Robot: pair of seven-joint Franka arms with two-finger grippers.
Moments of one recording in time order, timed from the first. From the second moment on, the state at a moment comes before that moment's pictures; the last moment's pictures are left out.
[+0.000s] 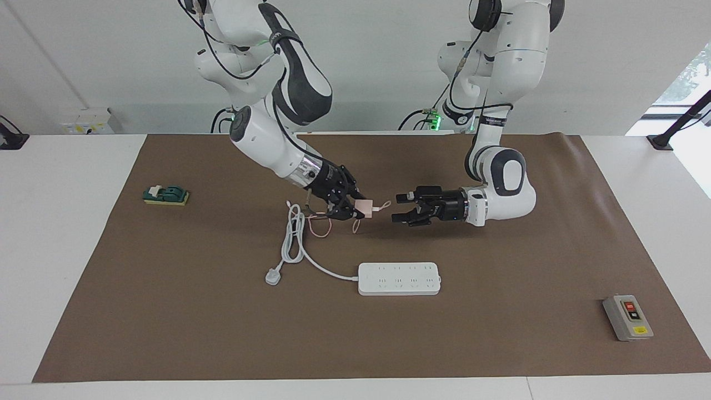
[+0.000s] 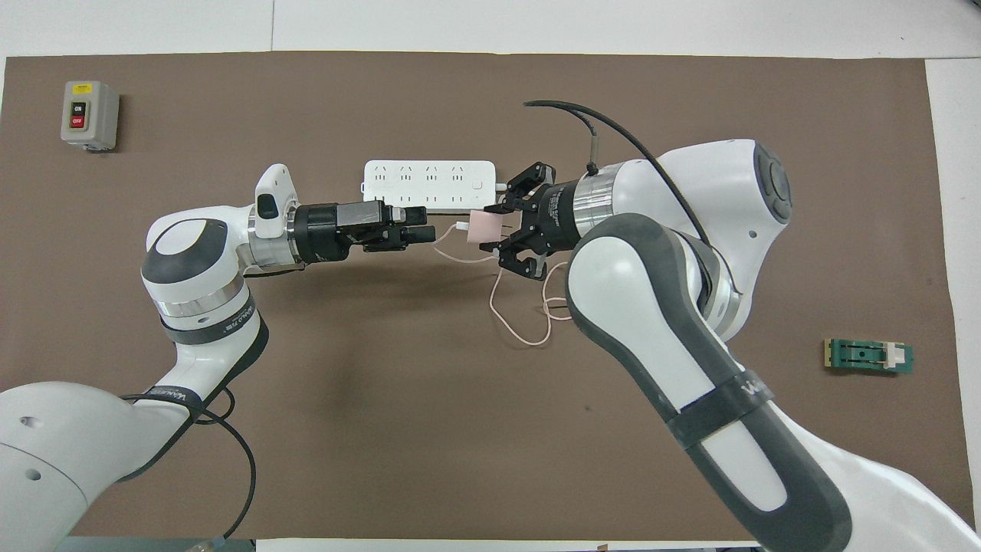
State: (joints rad) left arm -0.20 0.38 -0.04 -1.99 -1.73 1.73 0.78; right arm 0.55 0.28 -0.12 -1.79 0.88 2.26 1.62
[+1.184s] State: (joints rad) left arm -0.21 0.40 -0.03 -1.99 -1.74 1.76 0.83; right arm 0.59 0.36 -0.13 -1.70 0.87 2.24 1.62
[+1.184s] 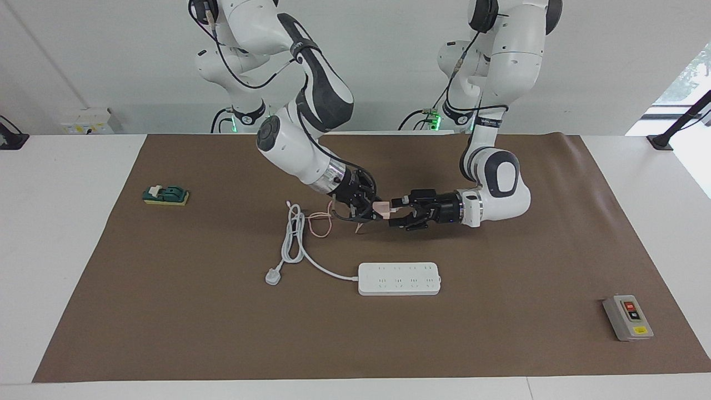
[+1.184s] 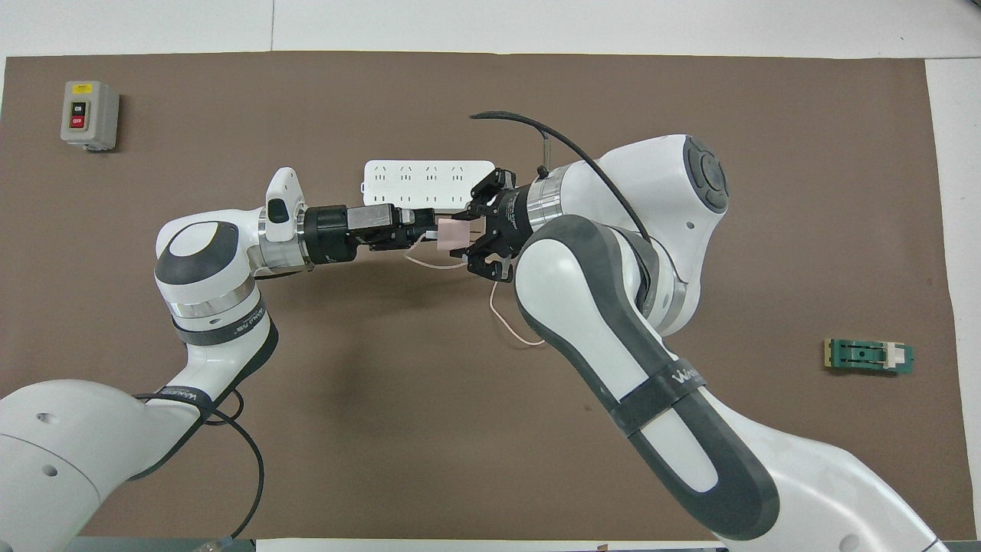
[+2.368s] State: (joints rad) left arm -0.21 0.40 -0.03 -1.99 -1.73 1.78 0.86; right arm 0.59 0.38 -0.13 -1.67 0.87 2.24 1.62
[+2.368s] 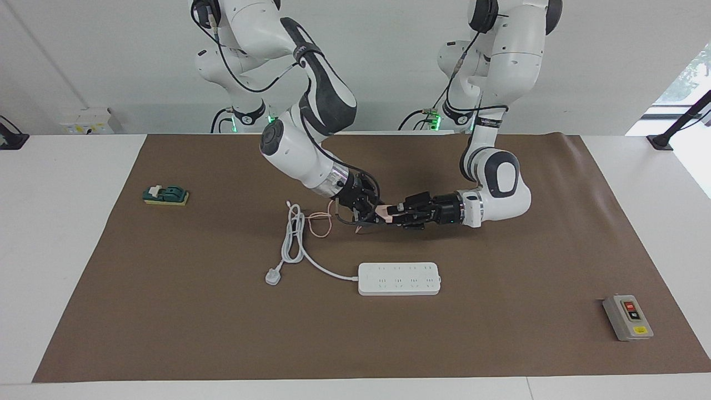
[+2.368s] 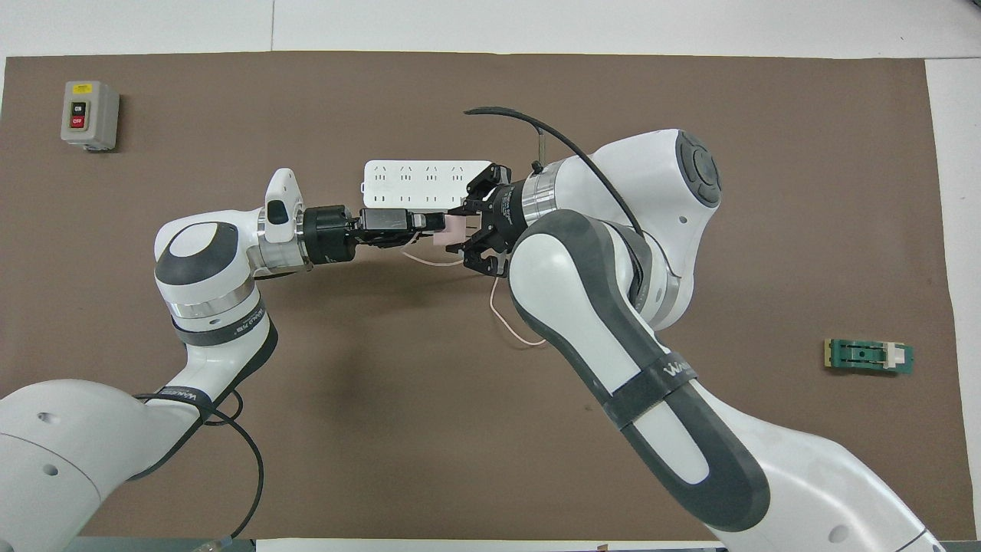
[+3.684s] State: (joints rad) left arm -0.21 0.40 -0.02 -1.95 -1.72 1.84 0.88; right arm 0.58 0.35 -0.14 -1.68 0.87 2.24 1.62
